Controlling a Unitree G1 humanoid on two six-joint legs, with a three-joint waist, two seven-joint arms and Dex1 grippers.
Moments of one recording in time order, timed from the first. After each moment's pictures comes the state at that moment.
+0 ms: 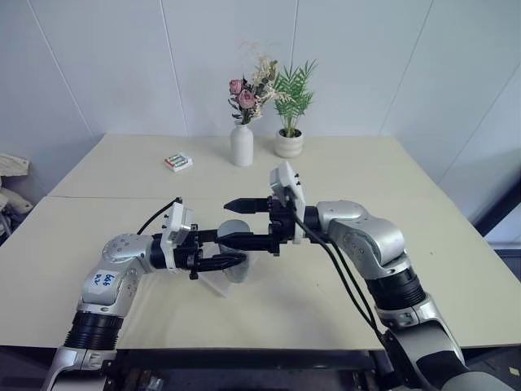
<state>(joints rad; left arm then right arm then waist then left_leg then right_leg) -0.58 0.57 0.05 0.07 -0.52 0.27 -1.24 -0.96 -0.28 0.19 0.01 0.50 0.68 1.00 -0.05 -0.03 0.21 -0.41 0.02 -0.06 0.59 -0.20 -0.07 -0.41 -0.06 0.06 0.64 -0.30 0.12</state>
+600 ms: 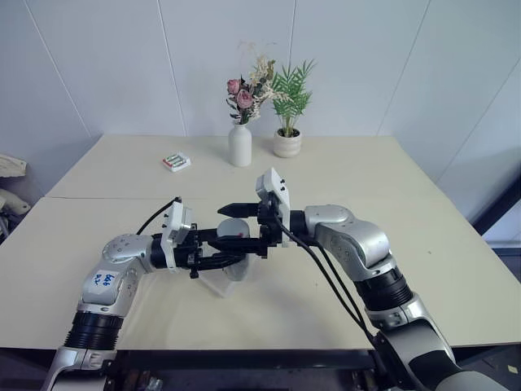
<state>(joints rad) -0.58 0.57 0.05 0.08 -0.52 0.27 -1.22 -0.96 -0.25 0.21 0.05 0.47 0.67 0.97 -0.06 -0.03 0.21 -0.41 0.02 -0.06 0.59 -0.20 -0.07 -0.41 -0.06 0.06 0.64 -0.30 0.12</state>
